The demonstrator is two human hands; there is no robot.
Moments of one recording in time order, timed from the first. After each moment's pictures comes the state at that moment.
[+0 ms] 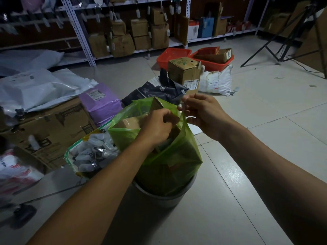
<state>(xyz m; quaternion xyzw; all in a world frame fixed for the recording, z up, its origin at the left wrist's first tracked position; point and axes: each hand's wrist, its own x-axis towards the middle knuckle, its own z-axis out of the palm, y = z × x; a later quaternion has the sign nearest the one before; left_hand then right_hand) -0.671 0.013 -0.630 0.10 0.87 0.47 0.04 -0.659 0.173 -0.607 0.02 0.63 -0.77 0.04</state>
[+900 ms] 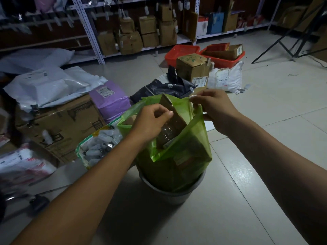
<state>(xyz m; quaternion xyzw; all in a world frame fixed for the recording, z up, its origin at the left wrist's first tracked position) -0.676 -0.028 -0.634 0.12 0.85 0.51 0.00 -0.671 0.168 -0.610 0.06 0.74 -0.67 -0.05</state>
